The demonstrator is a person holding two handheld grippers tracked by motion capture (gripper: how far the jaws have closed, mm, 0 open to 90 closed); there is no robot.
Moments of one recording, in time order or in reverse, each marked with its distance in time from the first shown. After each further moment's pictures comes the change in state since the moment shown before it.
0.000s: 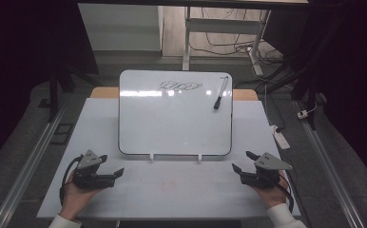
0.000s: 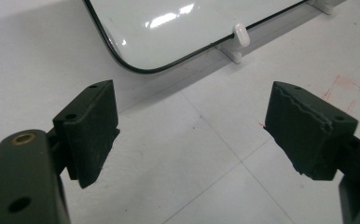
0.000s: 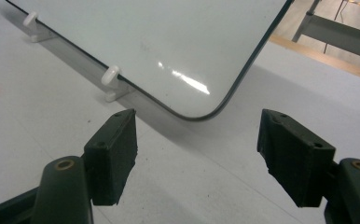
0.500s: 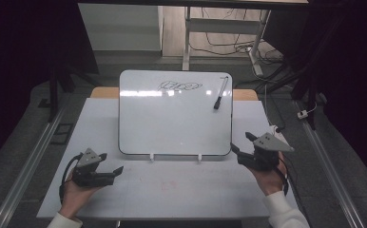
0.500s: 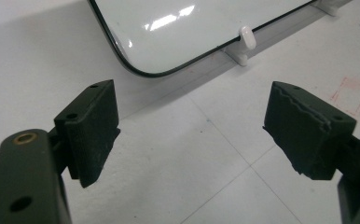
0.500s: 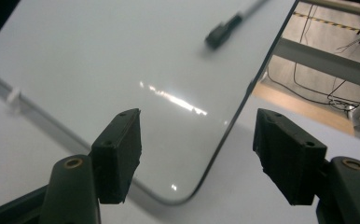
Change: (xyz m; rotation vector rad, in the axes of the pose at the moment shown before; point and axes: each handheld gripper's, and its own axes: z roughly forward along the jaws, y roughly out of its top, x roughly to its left) left arm 0.006 0.001 0.004 -0.004 -0.002 0.009; right arm -0.002 0.071 -0.001 -0.065 -0.091 0.029
